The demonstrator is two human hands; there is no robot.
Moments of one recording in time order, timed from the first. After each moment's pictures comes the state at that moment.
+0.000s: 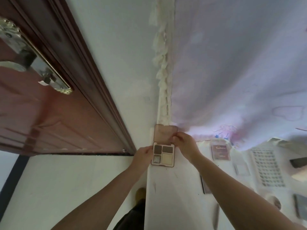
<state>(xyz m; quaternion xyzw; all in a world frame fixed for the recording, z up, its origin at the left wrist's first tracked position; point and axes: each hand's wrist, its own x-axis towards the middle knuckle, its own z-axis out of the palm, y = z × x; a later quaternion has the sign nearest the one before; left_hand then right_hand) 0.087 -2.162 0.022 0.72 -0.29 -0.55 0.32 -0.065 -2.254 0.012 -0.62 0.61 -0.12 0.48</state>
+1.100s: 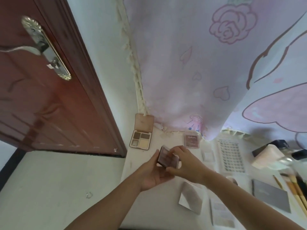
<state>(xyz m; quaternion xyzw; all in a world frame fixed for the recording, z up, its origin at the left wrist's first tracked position) -0.044 -2.094 0.048 0.46 0.00 -0.78 0.42 -0.200 -2.162 0.073 -0.84 0.40 -0.03 0.36</state>
